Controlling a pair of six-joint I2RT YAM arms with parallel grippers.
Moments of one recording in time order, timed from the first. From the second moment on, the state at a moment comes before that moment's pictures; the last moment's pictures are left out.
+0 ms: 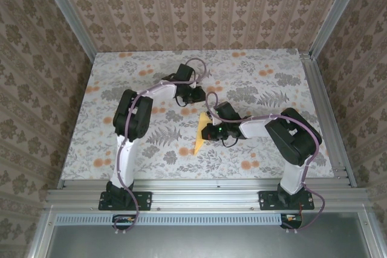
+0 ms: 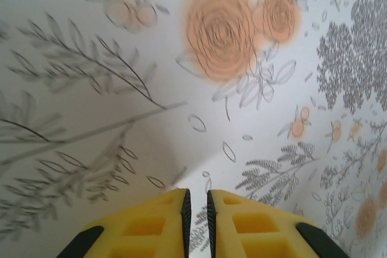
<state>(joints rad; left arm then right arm) -0.53 2.24 1.66 -0.41 0.43 -0.47 0.59 1.83 0.83 0.06 -0.48 0.61</state>
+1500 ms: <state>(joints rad) -0.85 1.51 0.57 0.05 0.27 -0.82 0.60 1.83 0.82 0.07 -0.48 0.71</state>
